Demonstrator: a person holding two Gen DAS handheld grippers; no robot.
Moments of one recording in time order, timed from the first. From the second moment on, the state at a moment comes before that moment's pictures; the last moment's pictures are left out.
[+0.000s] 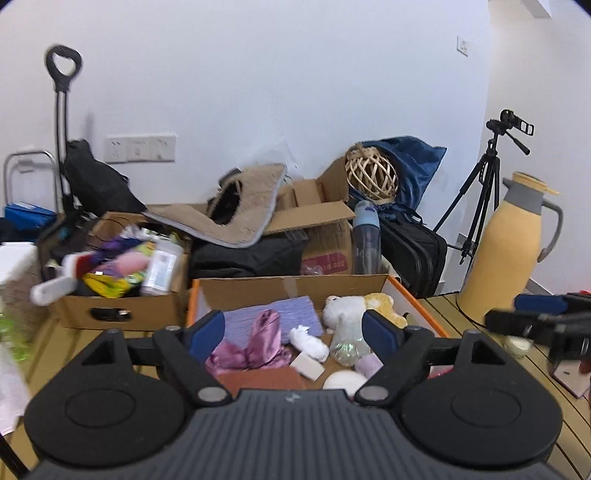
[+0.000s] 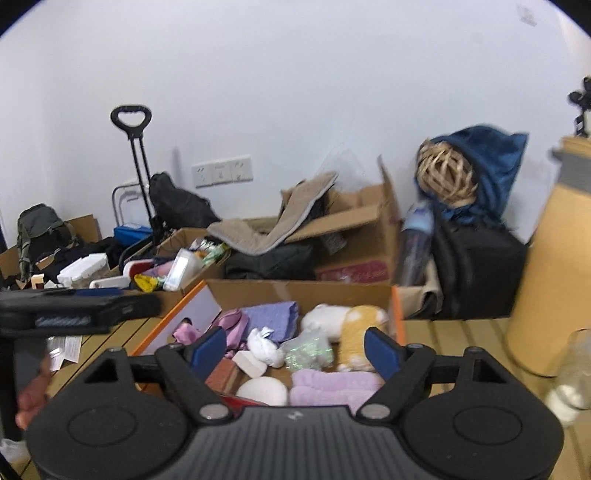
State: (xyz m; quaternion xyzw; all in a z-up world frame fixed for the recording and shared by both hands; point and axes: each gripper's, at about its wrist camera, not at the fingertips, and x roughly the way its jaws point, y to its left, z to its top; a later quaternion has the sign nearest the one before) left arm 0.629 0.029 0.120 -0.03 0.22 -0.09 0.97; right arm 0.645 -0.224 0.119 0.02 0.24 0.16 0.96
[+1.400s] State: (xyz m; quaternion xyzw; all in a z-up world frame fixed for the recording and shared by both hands) left arm 0.373 0.006 0.013 -0.07 0.23 -0.11 0.97; right arm 0.356 -0.271 0.020 0.06 0.22 0.12 0.97
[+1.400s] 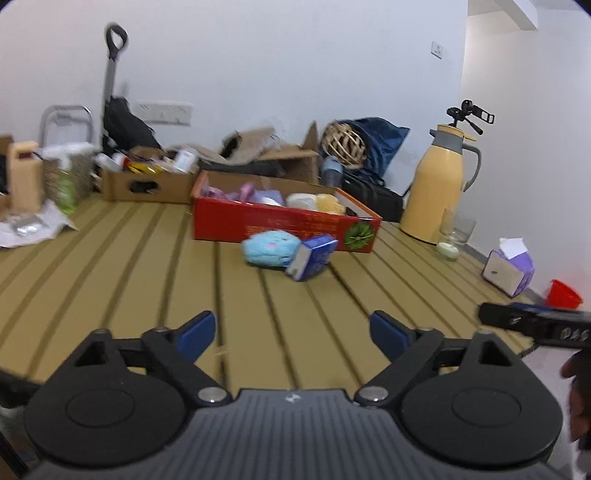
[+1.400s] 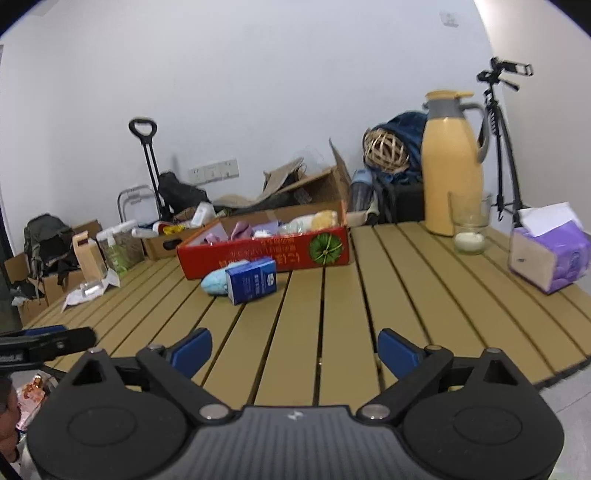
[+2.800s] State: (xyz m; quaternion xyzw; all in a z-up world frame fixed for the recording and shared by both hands) left arm 0.543 0.004 -0.043 -0.21 0.31 -0.21 0.90; right arm 0.581 -0.230 -0.026 0.14 0.30 0.24 0.91
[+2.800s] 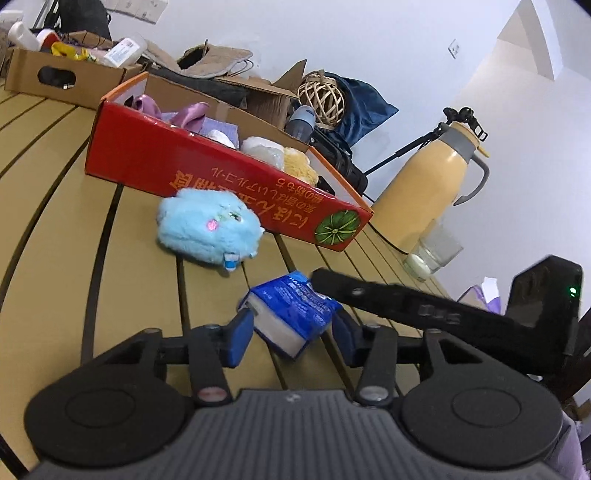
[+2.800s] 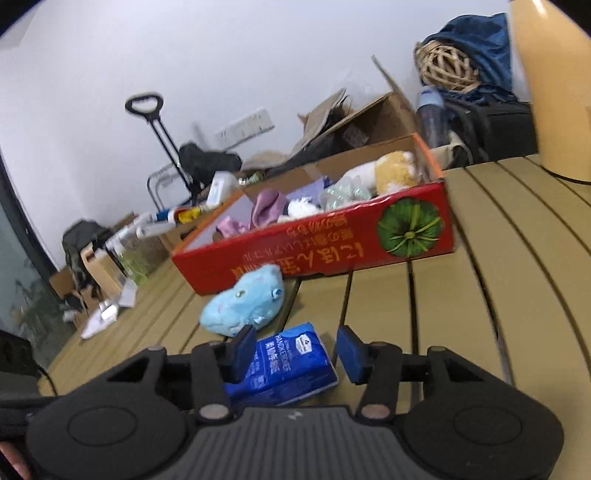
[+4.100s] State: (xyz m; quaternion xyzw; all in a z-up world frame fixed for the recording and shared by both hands) left arm 0.676 0.012 0.050 -0.19 0.25 -0.20 0.93; right arm 0.647 -0.217 0.064 0.15 0.24 0.24 0.93
